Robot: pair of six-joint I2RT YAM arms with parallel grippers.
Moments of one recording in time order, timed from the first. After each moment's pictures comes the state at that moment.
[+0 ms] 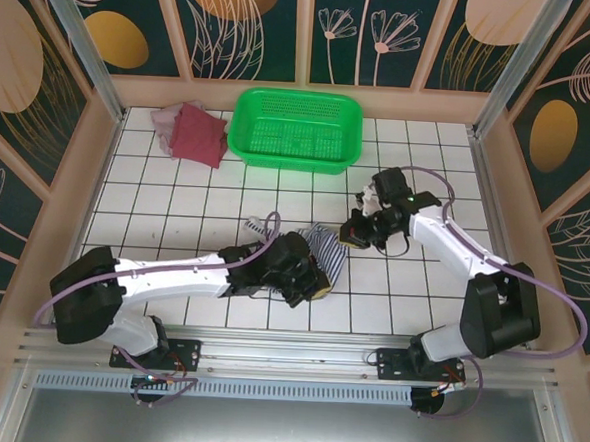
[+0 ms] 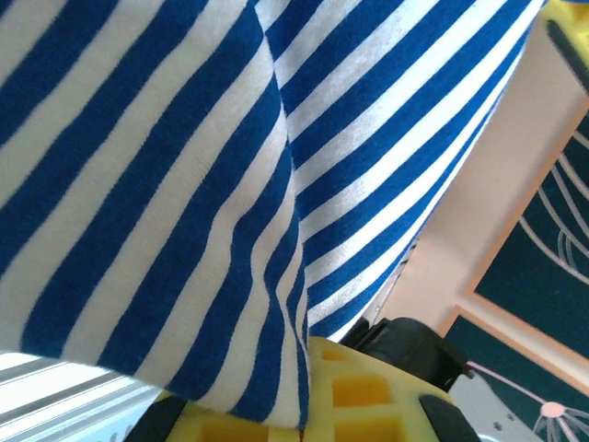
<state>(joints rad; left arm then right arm) -1.14 1.49 0.88 -0.12 0.26 -1.67 0.38 1.42 1.00 -0.79 -0.56 0.51</state>
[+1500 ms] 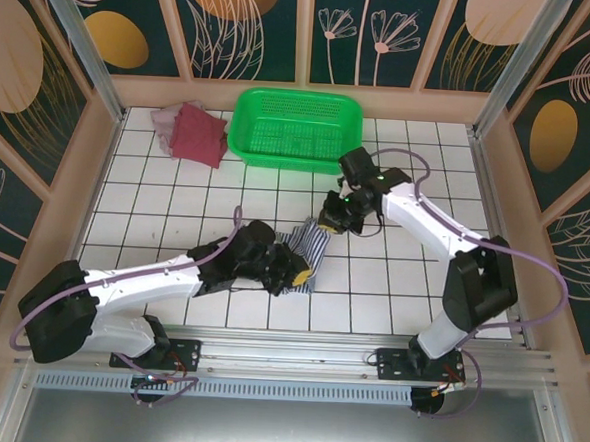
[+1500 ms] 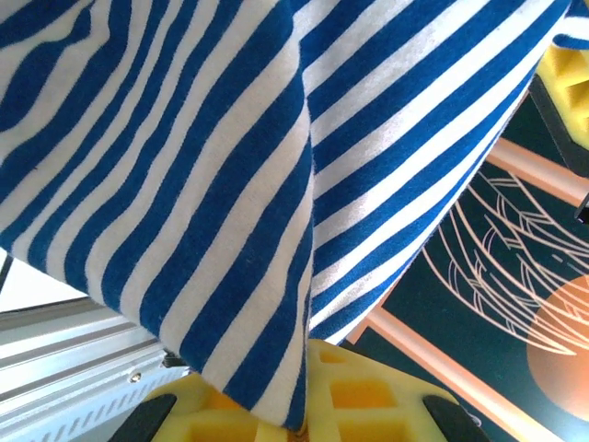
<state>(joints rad) -0.96 1.28 0.67 0.00 0.36 -1.79 0.57 1.64 1.32 -0.85 -0.39 0.82</state>
